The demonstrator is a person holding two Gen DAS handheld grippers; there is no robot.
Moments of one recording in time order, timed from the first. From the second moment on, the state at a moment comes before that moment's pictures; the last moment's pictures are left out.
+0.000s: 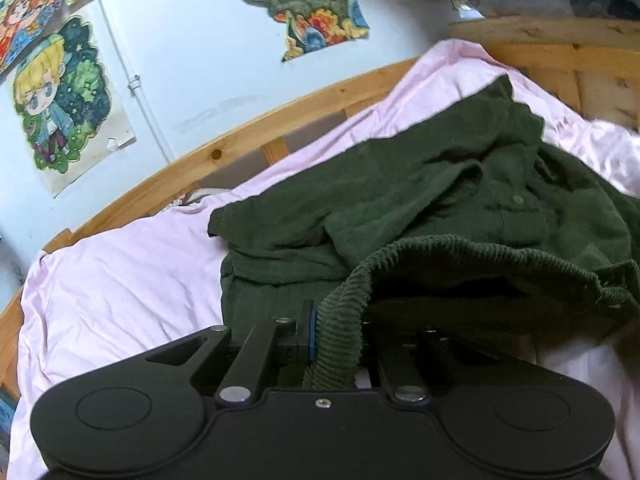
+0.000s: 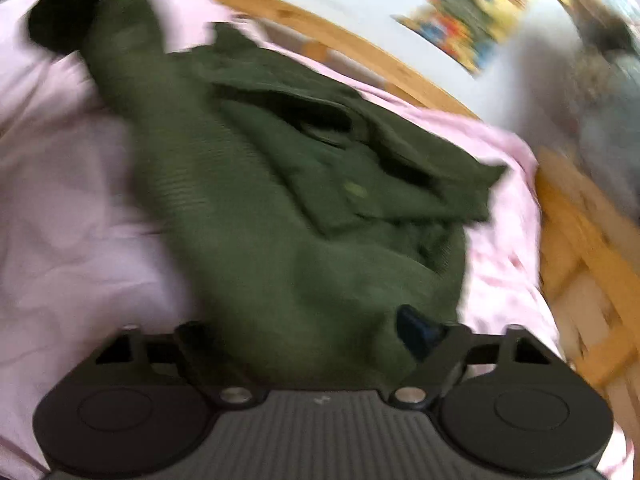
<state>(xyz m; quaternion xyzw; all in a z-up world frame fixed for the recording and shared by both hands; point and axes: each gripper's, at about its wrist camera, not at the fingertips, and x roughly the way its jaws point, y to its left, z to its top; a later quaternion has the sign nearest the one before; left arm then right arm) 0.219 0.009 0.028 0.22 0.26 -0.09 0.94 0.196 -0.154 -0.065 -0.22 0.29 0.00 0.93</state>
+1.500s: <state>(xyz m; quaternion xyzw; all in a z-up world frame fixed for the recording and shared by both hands) -0.014 0.058 0.120 0.17 0.28 -0.07 0.94 0.011 -0.191 0.070 -0.31 0.18 0.05 0.93</state>
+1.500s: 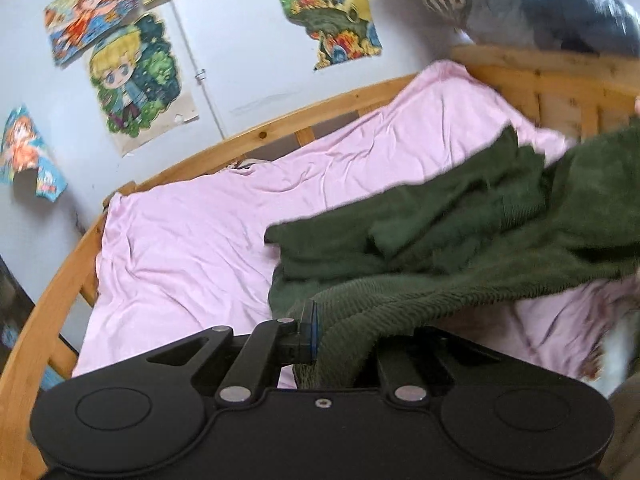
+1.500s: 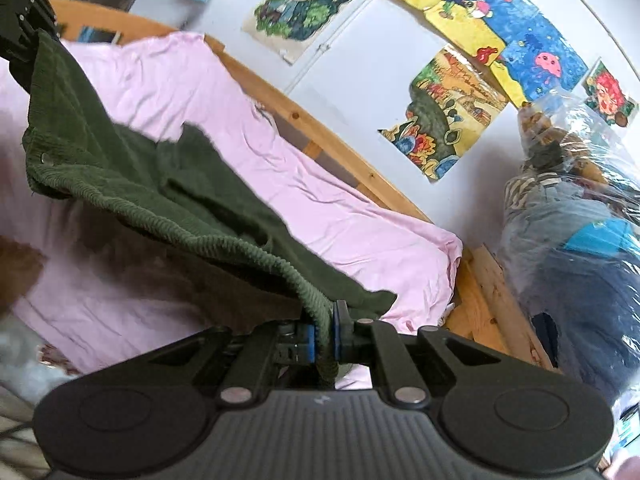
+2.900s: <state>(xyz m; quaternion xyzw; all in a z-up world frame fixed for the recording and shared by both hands) 0.248 0.161 0.050 -0.09 0.35 -0.07 0.93 0.234 -0.307 0.007 0.03 0.17 0.08 0.98</state>
